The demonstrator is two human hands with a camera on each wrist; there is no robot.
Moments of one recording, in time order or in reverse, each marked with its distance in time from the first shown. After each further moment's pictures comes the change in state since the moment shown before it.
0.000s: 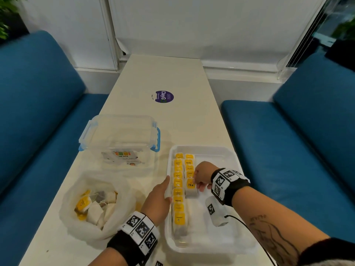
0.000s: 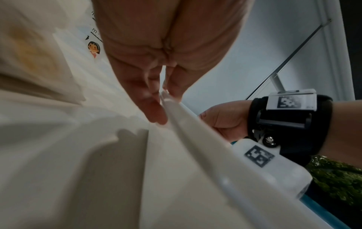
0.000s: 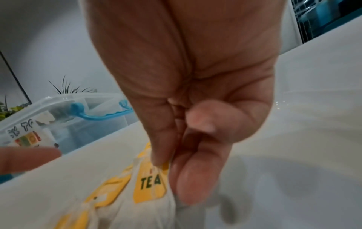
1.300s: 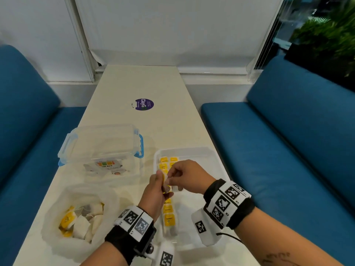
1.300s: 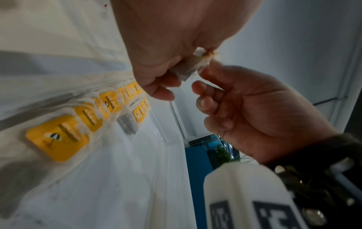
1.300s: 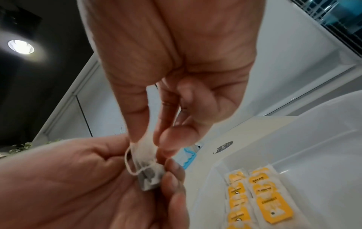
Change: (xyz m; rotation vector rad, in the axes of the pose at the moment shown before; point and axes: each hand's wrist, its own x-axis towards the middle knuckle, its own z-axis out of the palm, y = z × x) left_hand 0.014 0.035 0.014 -0.945 -0.008 -0.010; right_hand -0.082 -0.005 0.013 0.237 0.238 -0.558
